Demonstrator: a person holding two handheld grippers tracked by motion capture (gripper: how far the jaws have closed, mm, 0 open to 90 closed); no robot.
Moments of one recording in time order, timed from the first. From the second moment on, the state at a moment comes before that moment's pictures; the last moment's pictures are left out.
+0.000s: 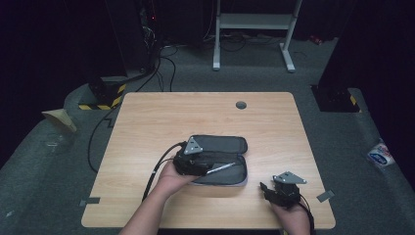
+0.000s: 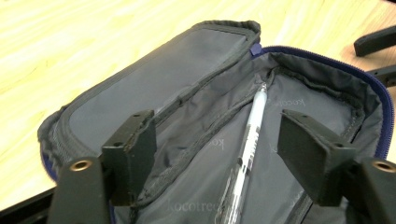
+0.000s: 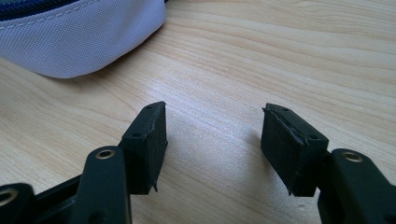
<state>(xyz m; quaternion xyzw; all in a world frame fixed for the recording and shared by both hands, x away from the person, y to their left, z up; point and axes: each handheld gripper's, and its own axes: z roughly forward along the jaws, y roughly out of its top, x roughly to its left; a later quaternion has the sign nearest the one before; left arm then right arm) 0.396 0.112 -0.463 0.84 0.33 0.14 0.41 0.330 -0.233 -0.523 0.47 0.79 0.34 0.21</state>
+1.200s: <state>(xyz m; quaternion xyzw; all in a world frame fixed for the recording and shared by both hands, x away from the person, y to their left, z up) 0.356 0.255 -0.510 0.78 0.48 0.17 0.37 0.330 -0.233 -0.523 0.47 0.79 0.34 0.21</state>
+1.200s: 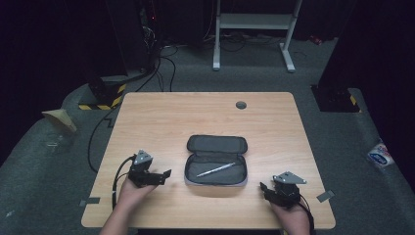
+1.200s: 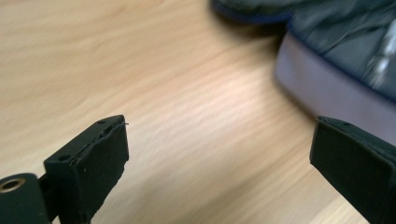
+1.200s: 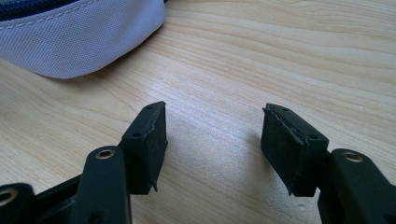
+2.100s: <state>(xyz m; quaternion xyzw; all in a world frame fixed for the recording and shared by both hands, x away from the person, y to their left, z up) 0.323 0.280 -0.530 0.78 0.48 0.21 0.34 0.331 -0.231 -0.523 0.47 0.79 0.34 0.21</state>
